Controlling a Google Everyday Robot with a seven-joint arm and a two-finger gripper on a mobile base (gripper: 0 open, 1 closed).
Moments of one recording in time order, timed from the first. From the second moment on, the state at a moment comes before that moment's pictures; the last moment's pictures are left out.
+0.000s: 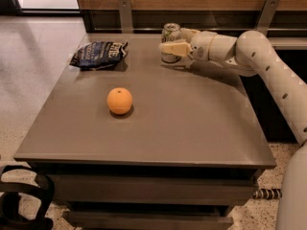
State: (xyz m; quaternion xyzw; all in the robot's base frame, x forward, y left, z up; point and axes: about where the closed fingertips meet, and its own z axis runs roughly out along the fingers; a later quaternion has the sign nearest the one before) arm 0.805 -0.090 0.880 -0.34 0.66 0.29 0.61
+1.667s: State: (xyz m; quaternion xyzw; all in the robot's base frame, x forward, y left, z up) arm 0.802 -0.084 0.889 -0.35 0.67 0.28 0.59
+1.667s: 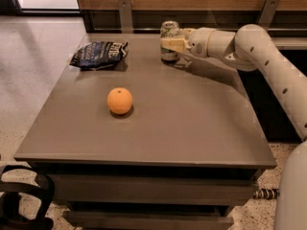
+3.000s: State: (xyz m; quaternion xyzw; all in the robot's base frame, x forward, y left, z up) arm 0.769 -0.122 0.945 -0.44 0.76 0.14 0.46
